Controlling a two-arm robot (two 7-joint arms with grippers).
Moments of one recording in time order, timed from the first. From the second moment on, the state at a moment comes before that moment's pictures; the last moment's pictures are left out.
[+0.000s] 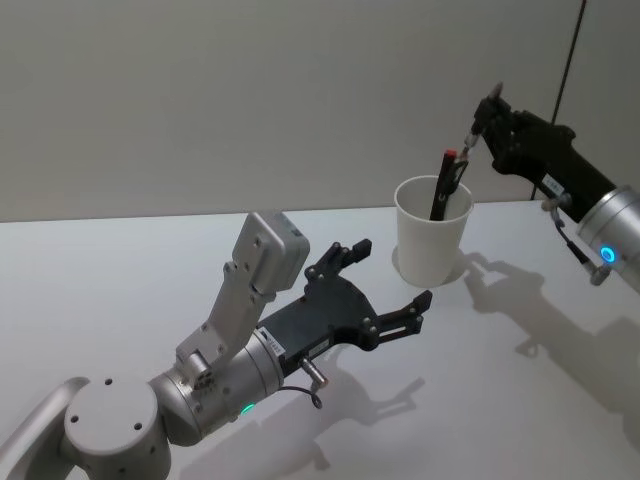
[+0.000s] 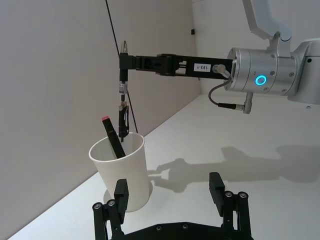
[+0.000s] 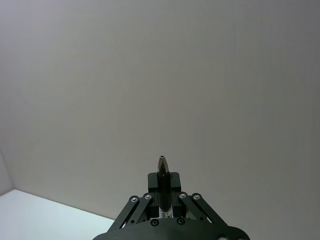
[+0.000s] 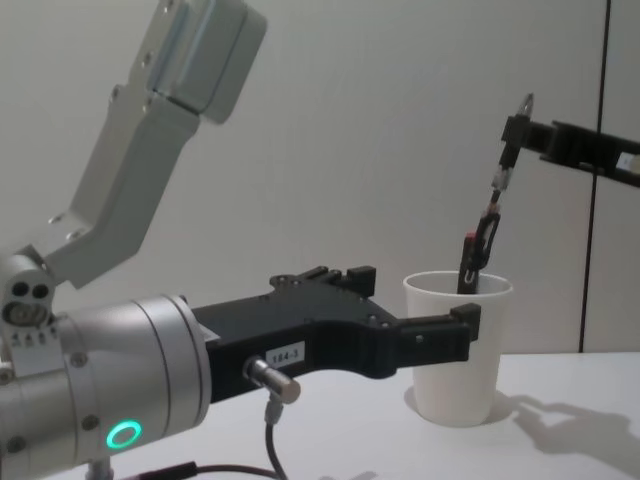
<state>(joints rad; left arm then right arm) -0.13 0.38 0.43 -1.73 -0.29 0.08 -0.42 0.35 0.37 -0.32 -1.51 0.66 0.00 0.29</state>
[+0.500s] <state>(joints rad) -0.13 0.38 0.43 -1.73 -0.29 0.08 -0.42 0.33 0.36 -0.35 -1.50 0.55 -0.03 0.29</state>
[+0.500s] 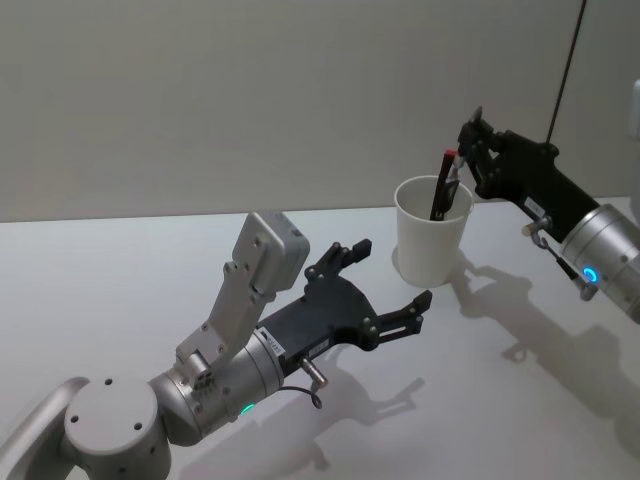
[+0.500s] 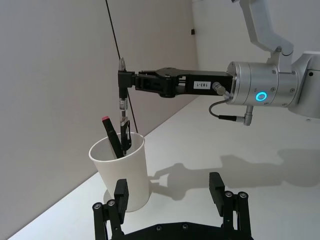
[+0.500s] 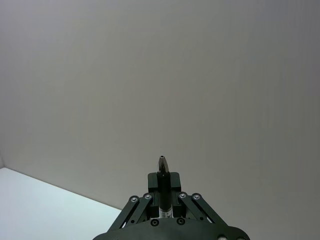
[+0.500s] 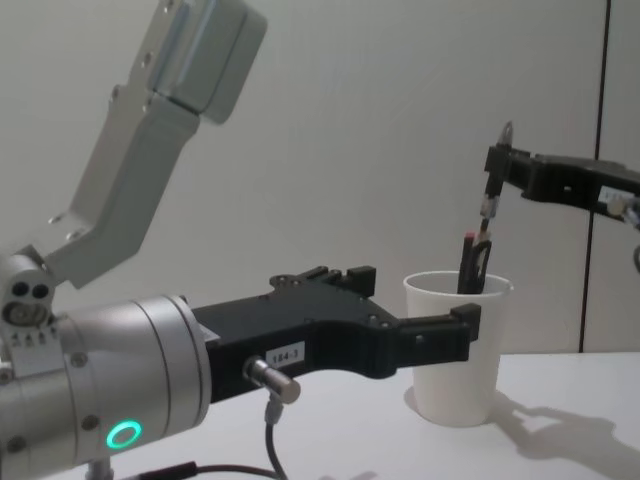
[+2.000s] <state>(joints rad) -0.13 0.38 0.43 -1.73 -0.29 0.08 -0.42 0.33 0.34 -0.37 -1.46 0.48 -0.04 0.26</state>
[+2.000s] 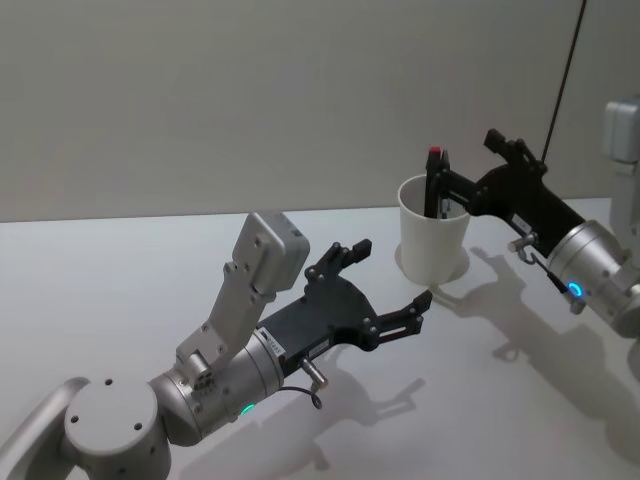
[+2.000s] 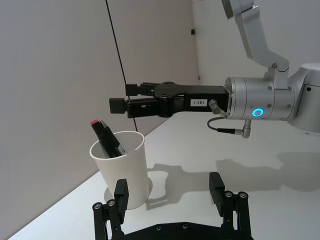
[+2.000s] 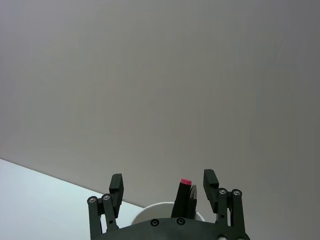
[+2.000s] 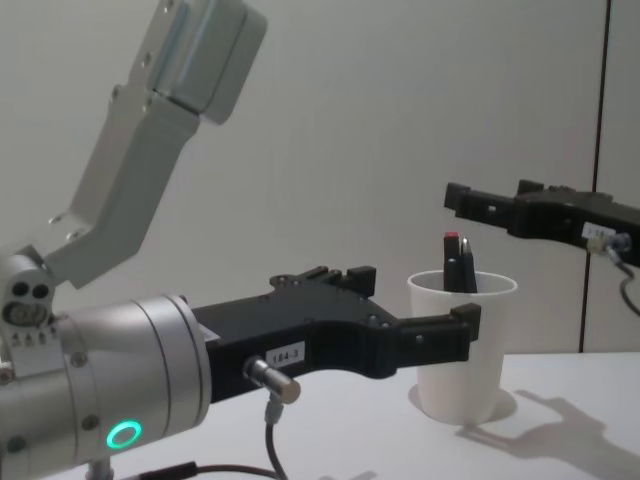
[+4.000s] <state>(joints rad) -0.24 0.38 0.45 -1.63 -0.20 0.01 -0.01 -0.01 0.34 -0.23 -1.77 0.29 0.03 0.07</state>
